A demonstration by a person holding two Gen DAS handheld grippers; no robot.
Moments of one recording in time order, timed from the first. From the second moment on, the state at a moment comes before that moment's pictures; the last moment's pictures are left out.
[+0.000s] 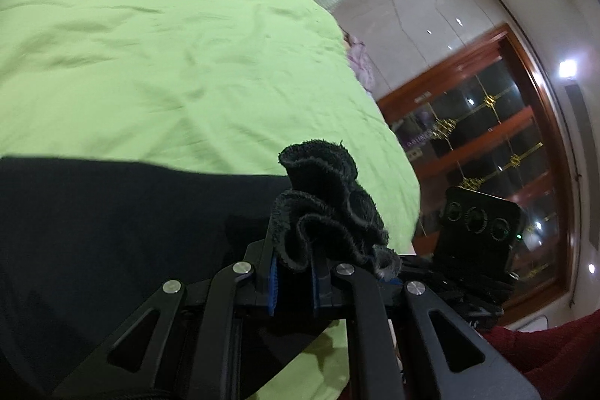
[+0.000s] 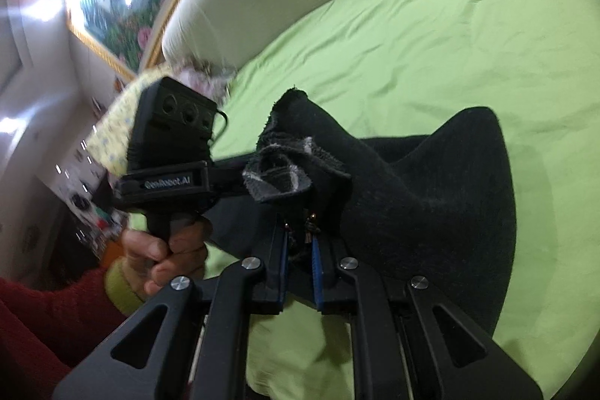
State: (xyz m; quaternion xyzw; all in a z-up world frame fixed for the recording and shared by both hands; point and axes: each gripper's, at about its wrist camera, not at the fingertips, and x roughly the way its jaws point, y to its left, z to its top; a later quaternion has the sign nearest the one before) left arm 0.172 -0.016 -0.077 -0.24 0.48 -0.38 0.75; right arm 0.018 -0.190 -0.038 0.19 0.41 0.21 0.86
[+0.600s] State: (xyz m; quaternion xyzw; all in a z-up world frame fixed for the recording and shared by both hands) left arm 0.106 0.083 -0.082 -0.36 0.43 -0.23 0.80; right arm 0.044 -0.149 -0.032 0.16 0.50 0.26 0.81
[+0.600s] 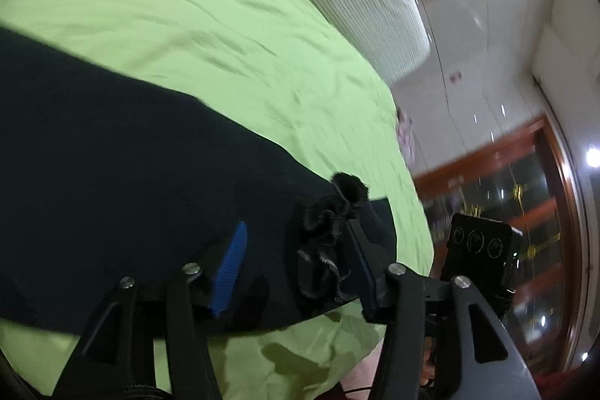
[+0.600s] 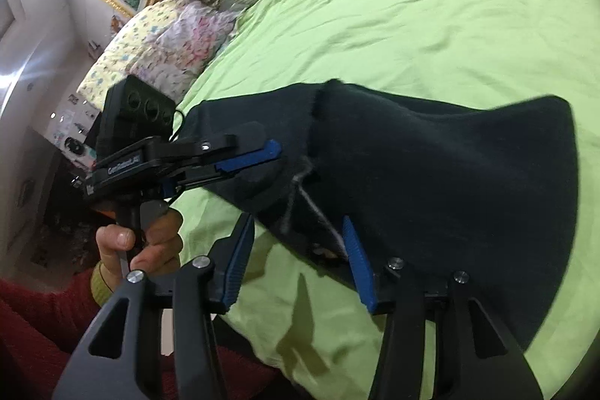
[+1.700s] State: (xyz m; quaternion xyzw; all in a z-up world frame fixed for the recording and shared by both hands) left arm -0.009 0.297 -0.106 -0.51 0.36 0.08 0.77; right arm 0.214 0.047 -0.027 -0.03 0.54 0.36 0.76
